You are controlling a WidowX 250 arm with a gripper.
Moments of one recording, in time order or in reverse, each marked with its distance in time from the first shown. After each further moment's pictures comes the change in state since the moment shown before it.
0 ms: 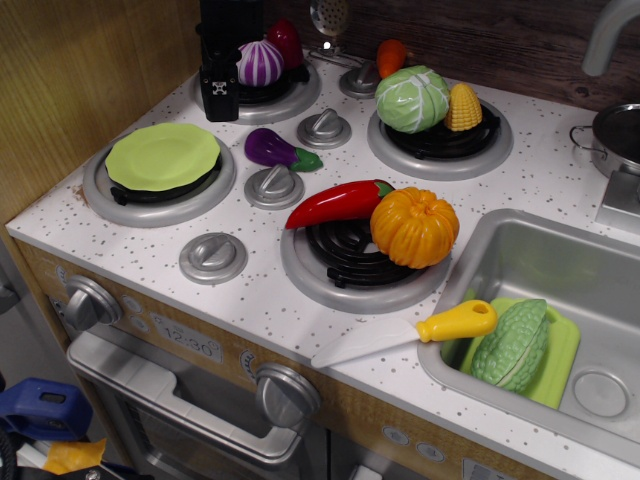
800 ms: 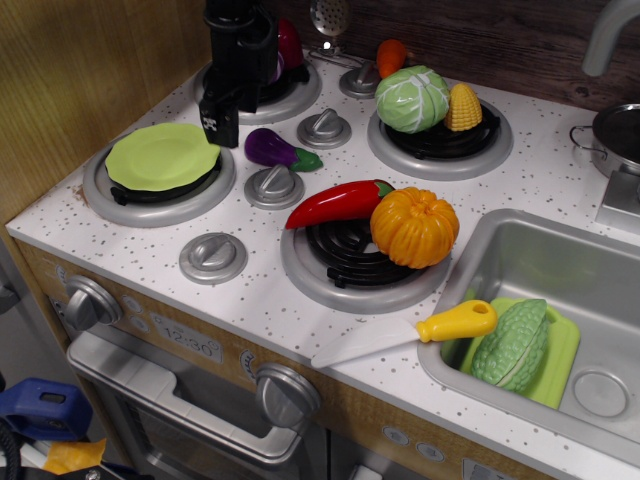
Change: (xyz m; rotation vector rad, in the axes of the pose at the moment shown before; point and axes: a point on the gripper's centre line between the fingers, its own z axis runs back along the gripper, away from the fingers) arm 0.009 0.006 -0.025 0.201 0.057 -0.480
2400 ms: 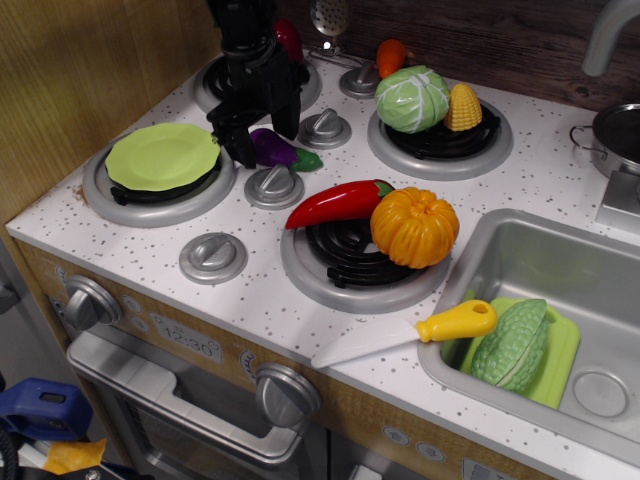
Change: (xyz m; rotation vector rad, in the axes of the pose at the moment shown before) arm 0.024 0.005 -0.031 -0.011 -0.219 -0.408
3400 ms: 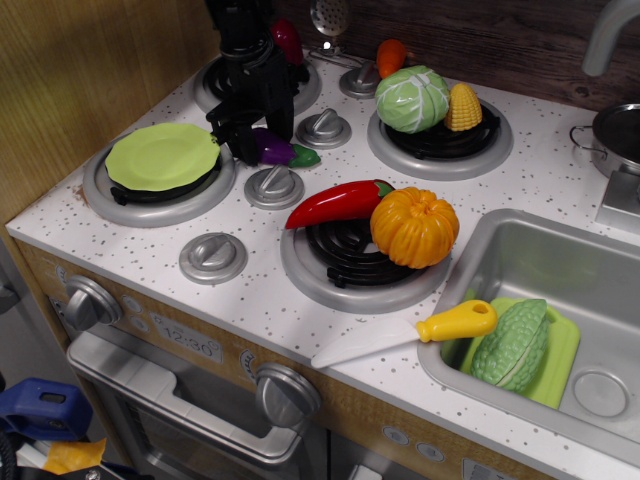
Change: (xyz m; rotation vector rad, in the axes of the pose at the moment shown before) arm -0.012 0.000 0.005 -0.088 0.021 0.030
